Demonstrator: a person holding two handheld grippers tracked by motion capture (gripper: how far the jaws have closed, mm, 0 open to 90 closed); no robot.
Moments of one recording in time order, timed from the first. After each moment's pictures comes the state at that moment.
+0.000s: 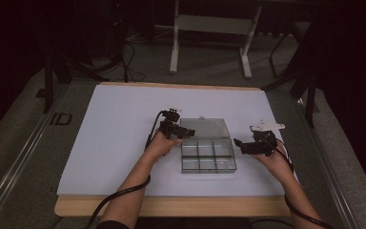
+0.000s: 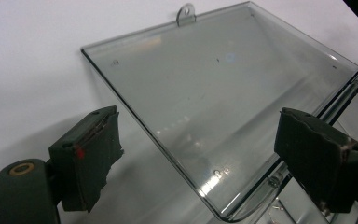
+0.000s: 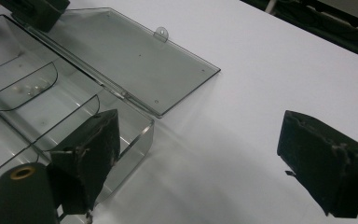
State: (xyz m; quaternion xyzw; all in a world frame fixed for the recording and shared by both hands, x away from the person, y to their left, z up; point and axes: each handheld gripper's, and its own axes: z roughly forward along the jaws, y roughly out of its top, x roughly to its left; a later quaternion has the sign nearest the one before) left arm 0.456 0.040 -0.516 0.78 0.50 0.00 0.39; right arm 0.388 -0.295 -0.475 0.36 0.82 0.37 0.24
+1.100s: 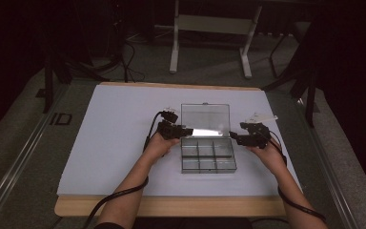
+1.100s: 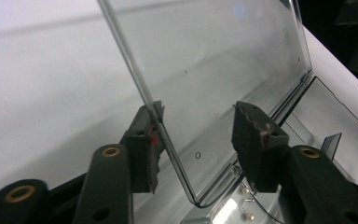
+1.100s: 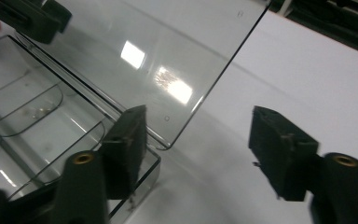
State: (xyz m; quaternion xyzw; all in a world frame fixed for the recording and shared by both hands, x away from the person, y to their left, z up) left arm 0.443 0.049 -0.508 0.78 0.44 0.01 0.45; right arm 0.413 -0.277 -0.471 0.35 0.83 0.37 0.21
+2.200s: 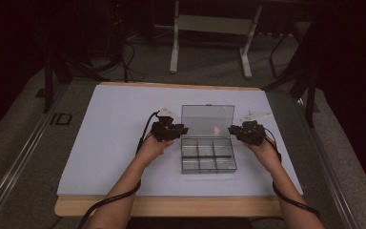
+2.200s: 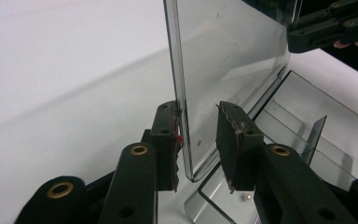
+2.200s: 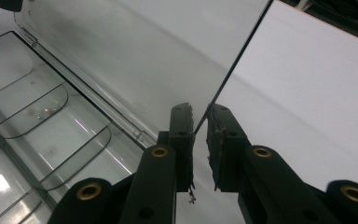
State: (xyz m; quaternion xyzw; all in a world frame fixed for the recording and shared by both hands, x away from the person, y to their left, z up) left arm 0.419 0.064 -0.492 0.79 0.38 0.07 0.48; right arm 0.423 -0.268 -0.475 0.34 0.84 0.37 0.19
